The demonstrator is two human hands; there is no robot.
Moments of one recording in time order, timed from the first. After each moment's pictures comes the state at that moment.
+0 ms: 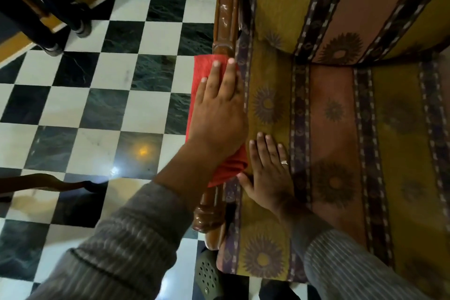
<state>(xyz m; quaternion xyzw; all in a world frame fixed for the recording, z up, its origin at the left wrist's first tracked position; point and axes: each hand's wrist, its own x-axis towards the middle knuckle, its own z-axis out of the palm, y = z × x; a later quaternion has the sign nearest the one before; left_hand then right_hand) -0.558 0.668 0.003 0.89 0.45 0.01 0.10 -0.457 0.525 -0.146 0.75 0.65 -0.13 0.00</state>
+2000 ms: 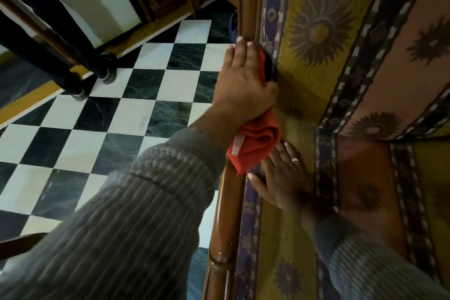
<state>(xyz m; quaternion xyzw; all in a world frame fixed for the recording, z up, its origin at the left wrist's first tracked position) -0.466 0.865 0.021 0.85 0.49 0.09 0.17 -0.388 0.708 -0.139 0.72 0.69 -0.05 -0.02</state>
